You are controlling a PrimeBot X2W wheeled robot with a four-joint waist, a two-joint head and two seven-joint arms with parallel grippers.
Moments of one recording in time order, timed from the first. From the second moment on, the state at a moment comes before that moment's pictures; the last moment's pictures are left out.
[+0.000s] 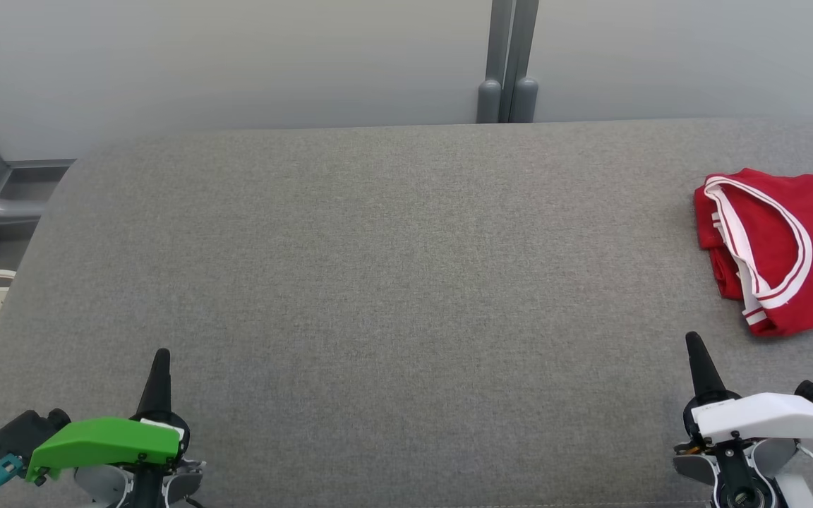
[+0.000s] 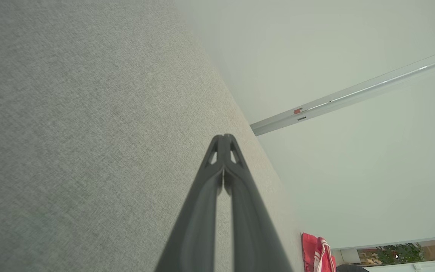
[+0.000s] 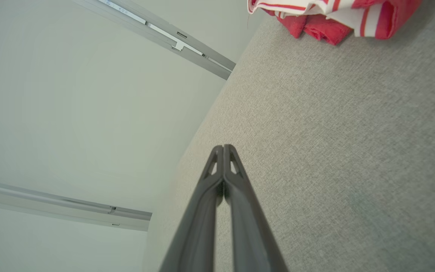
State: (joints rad) left arm -0.11 0.10 0.01 0.36 -1.18 -0.08 0.00; right arm -0.09 -0.04 -0.09 0.33 1.08 0.13 -0.05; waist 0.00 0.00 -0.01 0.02
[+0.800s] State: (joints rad) left arm -0.16 0.08 0.05 0.36 -1.37 -0.10 0.07; right arm -0.10 -0.05 -0.11 0.29 1.31 0.13 0.00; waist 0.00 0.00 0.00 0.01
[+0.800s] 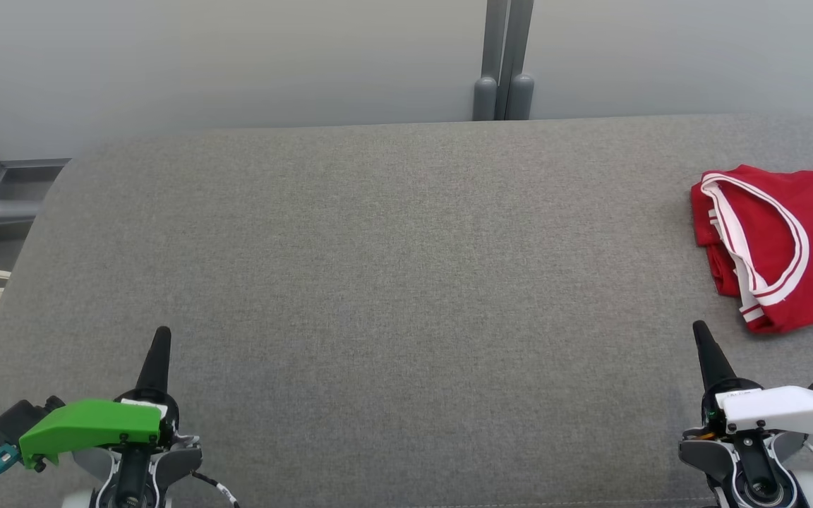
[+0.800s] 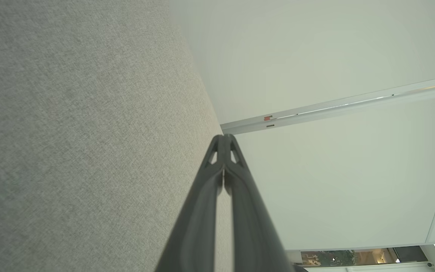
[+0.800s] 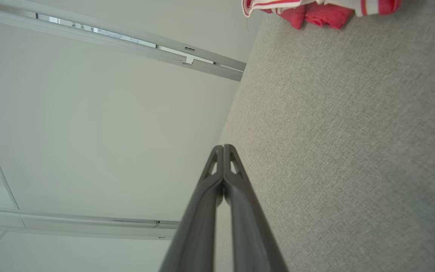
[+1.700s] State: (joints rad) left arm -0.21 0.06 0.08 0.37 -1.53 -0.12 0.13; right arm -0.11 -0.05 -0.13 0.26 1.52 0.13 0.05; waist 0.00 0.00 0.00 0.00
